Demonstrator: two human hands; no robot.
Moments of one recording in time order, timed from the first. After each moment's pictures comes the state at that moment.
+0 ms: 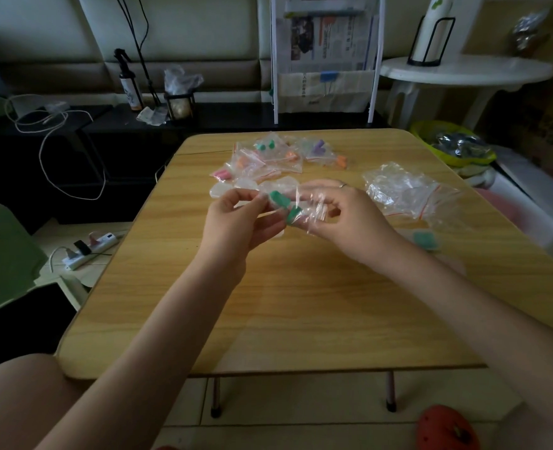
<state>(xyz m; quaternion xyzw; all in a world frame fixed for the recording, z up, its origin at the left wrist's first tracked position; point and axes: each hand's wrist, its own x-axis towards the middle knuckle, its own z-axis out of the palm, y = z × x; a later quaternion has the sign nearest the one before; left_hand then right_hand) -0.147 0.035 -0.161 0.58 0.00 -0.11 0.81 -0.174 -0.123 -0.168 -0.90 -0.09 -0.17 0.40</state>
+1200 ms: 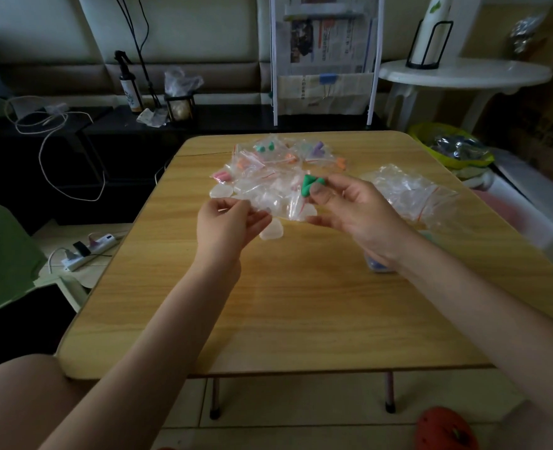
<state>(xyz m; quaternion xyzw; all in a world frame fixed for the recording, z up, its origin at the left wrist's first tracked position) -0.138 0.036 -0.169 0.56 0.07 -0.02 0.82 -0.172 -0.132 -0.167 -0.72 -0.07 -0.08 0.69</state>
